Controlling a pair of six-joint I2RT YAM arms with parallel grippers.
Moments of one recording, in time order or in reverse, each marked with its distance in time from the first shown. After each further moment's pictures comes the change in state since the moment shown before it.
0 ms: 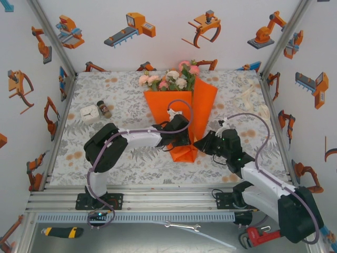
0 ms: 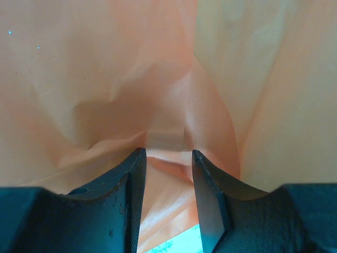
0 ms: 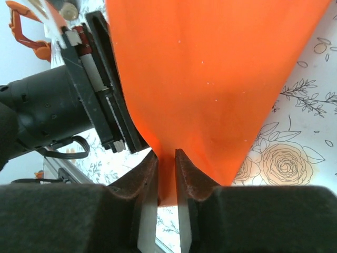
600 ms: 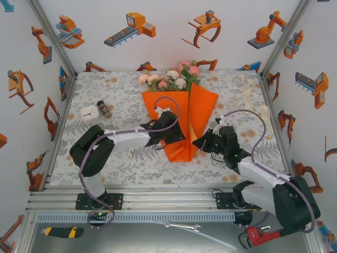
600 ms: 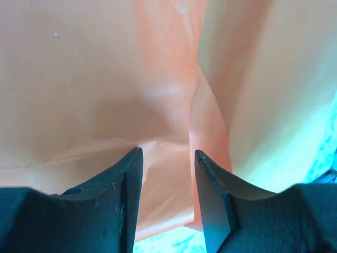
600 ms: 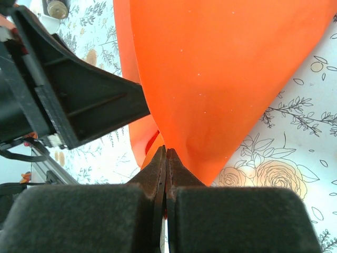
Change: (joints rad) left arm 0.075 -0.159 -0.135 0.054 0.034 -0.091; right arm 0.000 0.082 0.035 0.038 0.011 -0.045
